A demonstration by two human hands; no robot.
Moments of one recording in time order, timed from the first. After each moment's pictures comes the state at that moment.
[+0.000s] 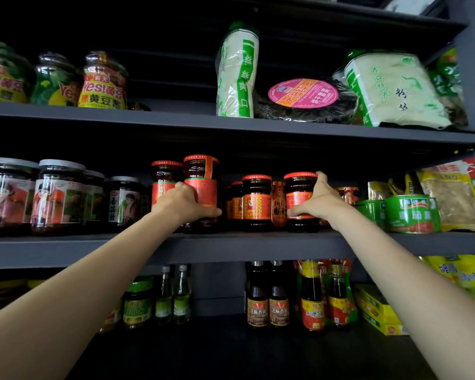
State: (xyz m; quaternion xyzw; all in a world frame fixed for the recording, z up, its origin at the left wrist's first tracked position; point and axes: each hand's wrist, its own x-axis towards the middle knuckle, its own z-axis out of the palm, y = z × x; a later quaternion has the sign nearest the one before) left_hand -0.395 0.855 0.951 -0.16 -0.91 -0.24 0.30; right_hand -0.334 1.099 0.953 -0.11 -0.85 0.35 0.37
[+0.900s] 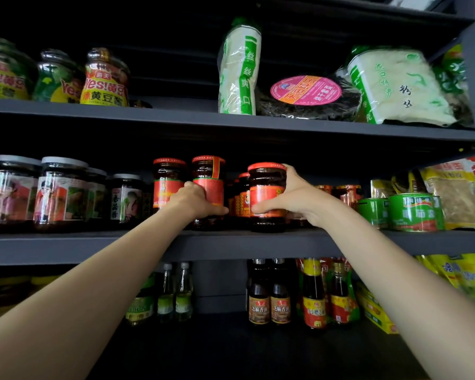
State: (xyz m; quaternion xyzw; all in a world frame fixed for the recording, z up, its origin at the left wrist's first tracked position) left_hand -0.392 0.870 0.953 -0.18 -0.92 -0.24 0.27; right_hand -0.333 1.054 0.956 0.05 -0.86 0.42 0.29
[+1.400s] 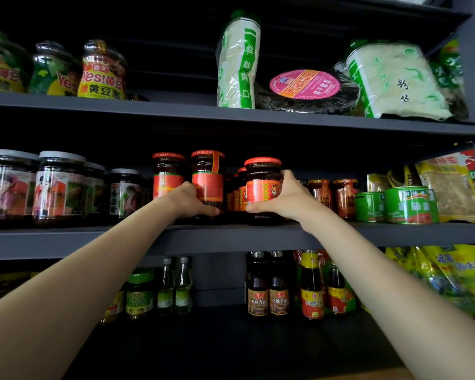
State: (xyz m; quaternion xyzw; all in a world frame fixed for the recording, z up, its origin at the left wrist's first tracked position) left_hand -0.410 0.851 0.949 -0.25 -0.88 -0.36 0.17; right_hand -0.328 1.038 0.937 0.00 -0.86 0.38 0.36
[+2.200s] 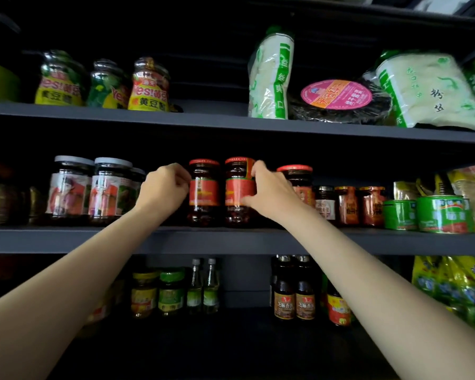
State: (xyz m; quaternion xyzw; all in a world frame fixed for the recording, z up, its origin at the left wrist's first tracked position) left_hand -0.397 0.770 0.948 -0.20 -0.79 -0.37 0.45; right_hand -0.324 0.945 0.950 0.05 -0.89 0.13 0.44
